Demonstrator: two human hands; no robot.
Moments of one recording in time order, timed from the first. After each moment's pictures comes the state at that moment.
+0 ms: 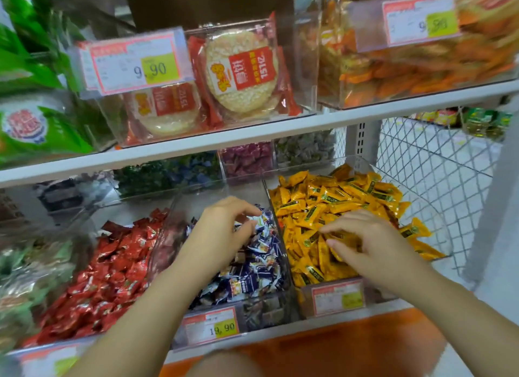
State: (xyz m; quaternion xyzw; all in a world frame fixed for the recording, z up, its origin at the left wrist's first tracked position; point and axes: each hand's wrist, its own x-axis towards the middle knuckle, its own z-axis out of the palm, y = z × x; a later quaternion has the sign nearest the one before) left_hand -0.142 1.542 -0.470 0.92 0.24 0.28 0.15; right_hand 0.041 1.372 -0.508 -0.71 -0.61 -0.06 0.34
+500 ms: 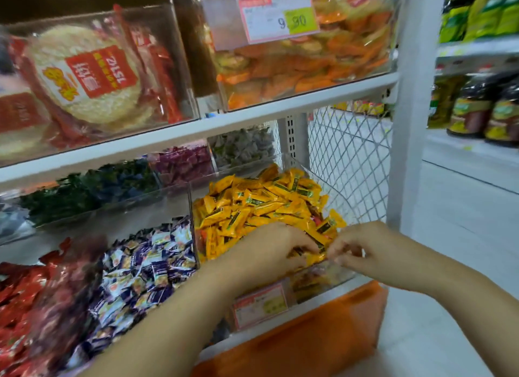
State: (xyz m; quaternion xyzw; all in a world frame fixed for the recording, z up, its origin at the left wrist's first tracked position) left_hand -0.004 1.450 -0.490 1.00 -0.01 0.00 0.08; right_hand 0.115 1.287 -0.514 -0.78 -0.56 0.09 0.26
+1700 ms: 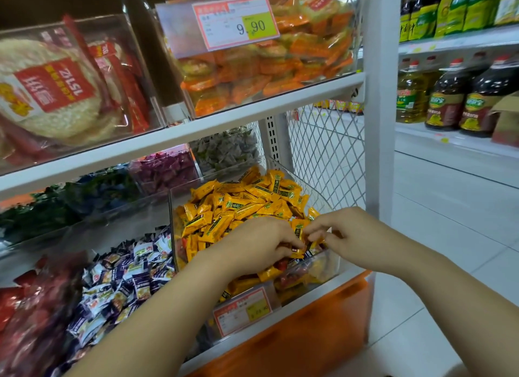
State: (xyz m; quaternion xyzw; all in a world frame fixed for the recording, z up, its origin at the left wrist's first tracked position) left_hand 0.025 1.458 -0.493 1.00 -0.03 -0.04 0.04; right_hand 0.123 1.291 -0.508 -0.80 -0.51 0.09 0.31
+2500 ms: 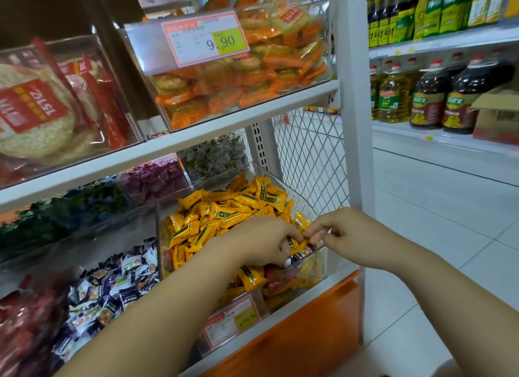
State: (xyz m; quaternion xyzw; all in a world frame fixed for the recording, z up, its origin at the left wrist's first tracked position) left_hand 0.058 1.445 -0.487 0.99 -0.01 -0.12 0.04; right_hand 0.133 1.276 -0.510 -0.81 -0.45 0.13 0.37
